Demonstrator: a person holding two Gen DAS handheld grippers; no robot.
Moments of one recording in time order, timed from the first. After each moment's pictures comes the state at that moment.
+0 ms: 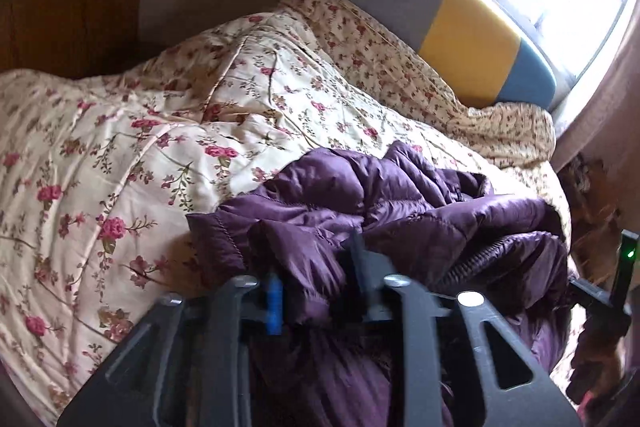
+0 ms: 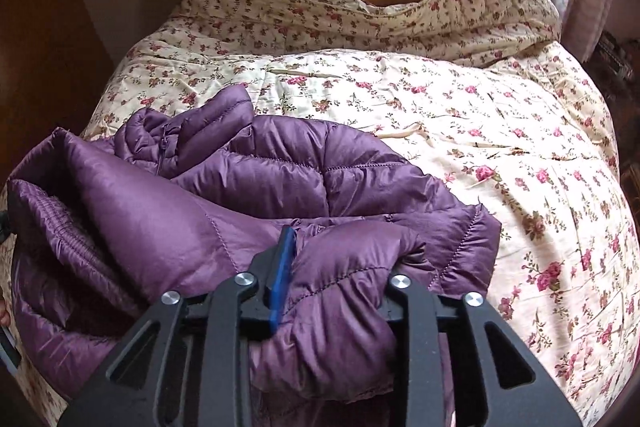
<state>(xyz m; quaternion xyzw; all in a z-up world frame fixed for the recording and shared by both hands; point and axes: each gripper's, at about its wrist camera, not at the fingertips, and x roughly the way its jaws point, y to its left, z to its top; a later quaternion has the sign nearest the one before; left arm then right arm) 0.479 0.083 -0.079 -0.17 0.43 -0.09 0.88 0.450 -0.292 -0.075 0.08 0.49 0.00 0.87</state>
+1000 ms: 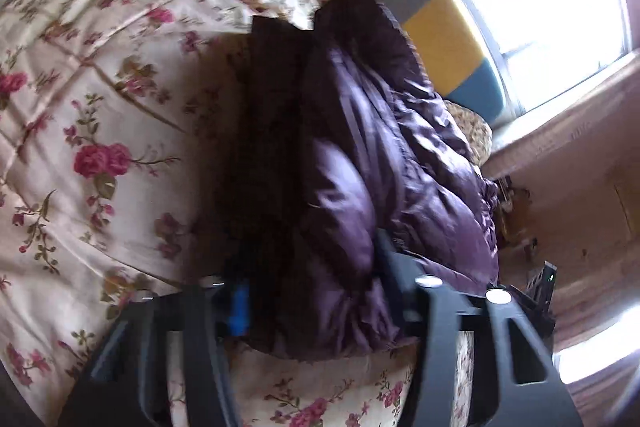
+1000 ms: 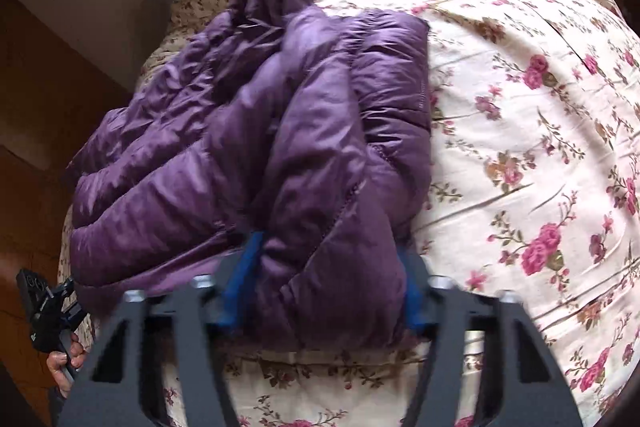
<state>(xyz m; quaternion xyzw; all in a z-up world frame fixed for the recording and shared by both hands) 0.351 0.107 -0.127 -0.31 0.45 -0.19 0.82 0.326 -0.340 -0.096 0.22 0.50 0.05 0.83</state>
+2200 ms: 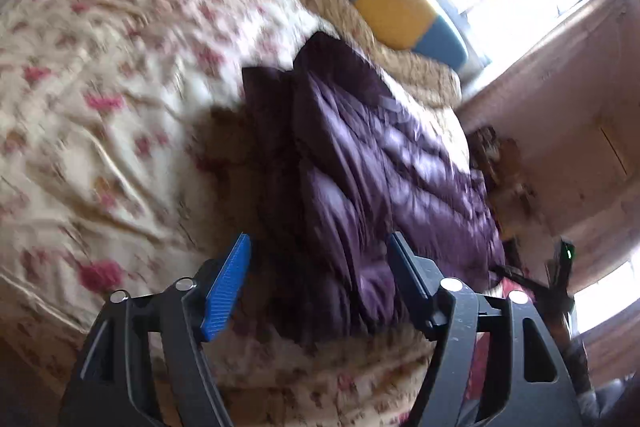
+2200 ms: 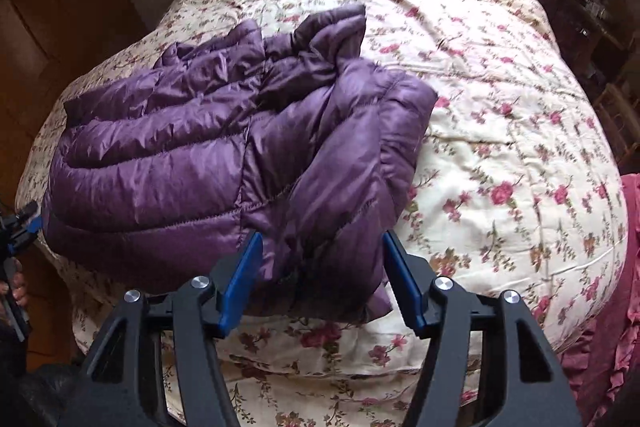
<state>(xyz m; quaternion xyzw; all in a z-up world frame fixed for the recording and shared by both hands) 0.091 0.112 -0.089 -0.26 0.44 -0.21 0.83 0.045 -0.314 -0.035 0.08 0.51 0.02 0.86</state>
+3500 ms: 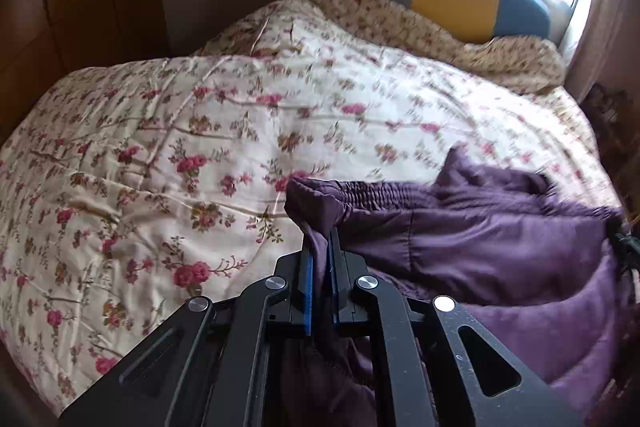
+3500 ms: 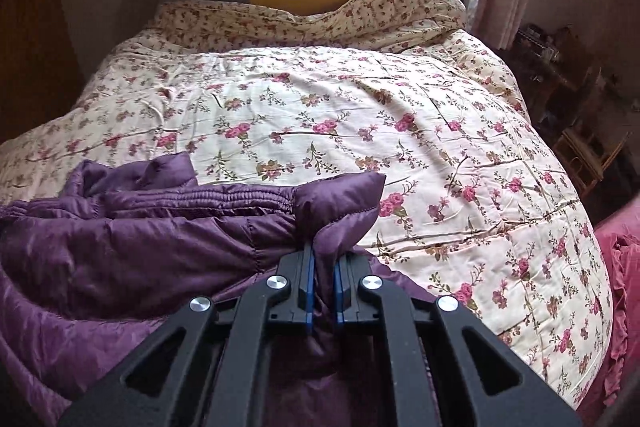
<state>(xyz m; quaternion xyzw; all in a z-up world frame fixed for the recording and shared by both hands) 0.268 0.020 -0.077 -0.03 0.44 -0.02 0.90 0.233 -0.297 -0.060 0.03 0.44 -0.11 0.89</state>
